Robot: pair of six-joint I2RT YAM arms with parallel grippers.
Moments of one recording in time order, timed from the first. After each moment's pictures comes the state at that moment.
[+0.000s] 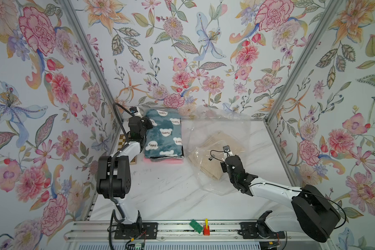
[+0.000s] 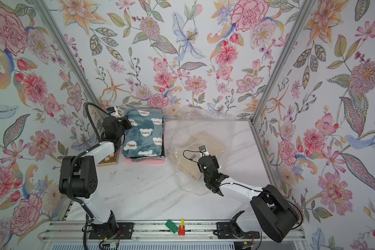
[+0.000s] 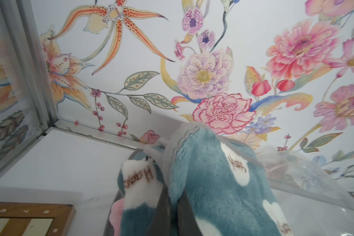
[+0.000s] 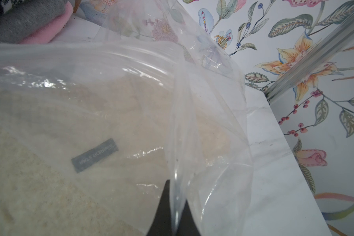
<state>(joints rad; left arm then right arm) 0.01 1.84 1.23 0.43 0.02 -0.36 0.68 1.34 0.54 0.31 0.62 -0.05</state>
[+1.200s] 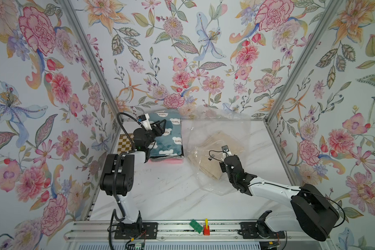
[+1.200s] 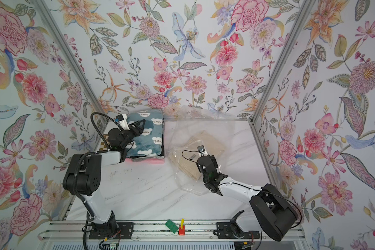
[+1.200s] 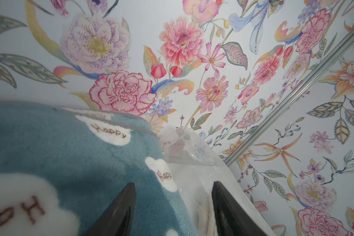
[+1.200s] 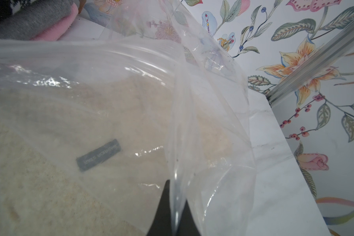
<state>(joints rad) -0.06 1.89 0.99 0.97 0.41 -0.67 0.69 1.35 0.55 0.31 0.62 -0.06</state>
